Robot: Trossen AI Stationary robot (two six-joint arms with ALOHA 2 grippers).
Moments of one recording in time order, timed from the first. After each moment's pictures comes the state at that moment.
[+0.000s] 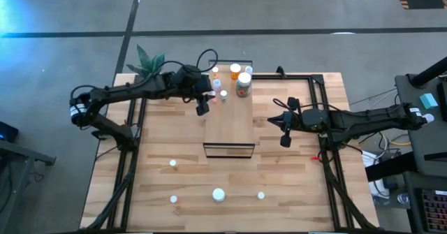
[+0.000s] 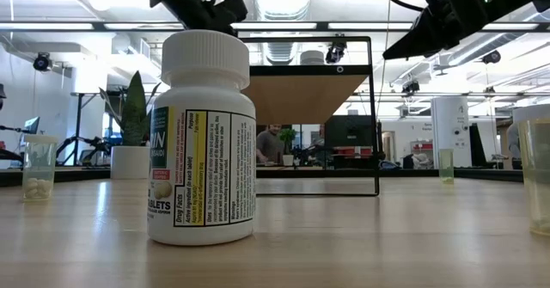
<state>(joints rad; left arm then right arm) 0.39 1.40 1.19 -0.45 -0.02 0.20 0.05 0.82 0.52 -0.12 0.30 -0.09</state>
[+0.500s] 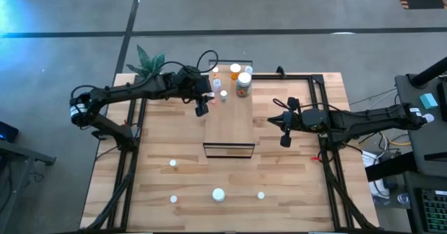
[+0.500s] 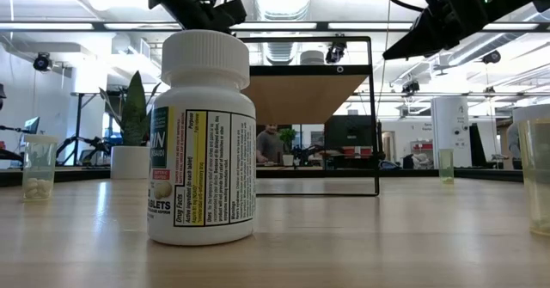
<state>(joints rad) 0.39 1.40 1.18 -0.46 -0.01 0.20 0.05 0.82 0.52 -0.12 0.30 -0.09</state>
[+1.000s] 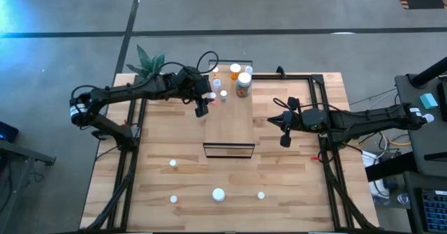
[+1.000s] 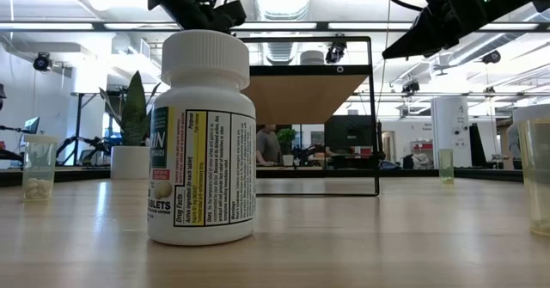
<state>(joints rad) 0.39 1.40 1.17 -0.46 0.00 0.19 0.05 0.82 0.52 -0.11 0.31 -0.08</state>
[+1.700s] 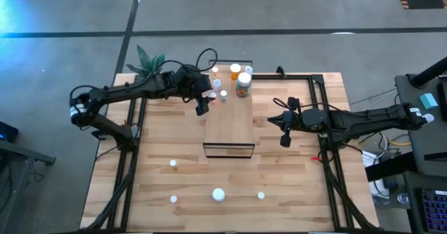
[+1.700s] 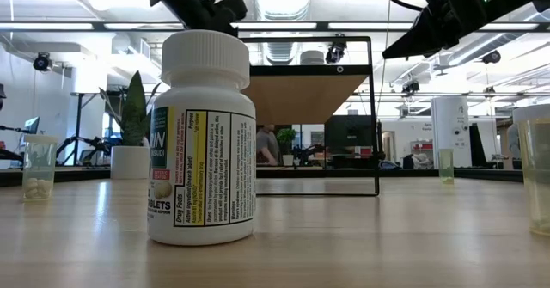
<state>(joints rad) 0.39 1.40 1.20 -0.46 0.00 0.19 0.05 0.82 0.52 -0.11 0.31 -0.08</state>
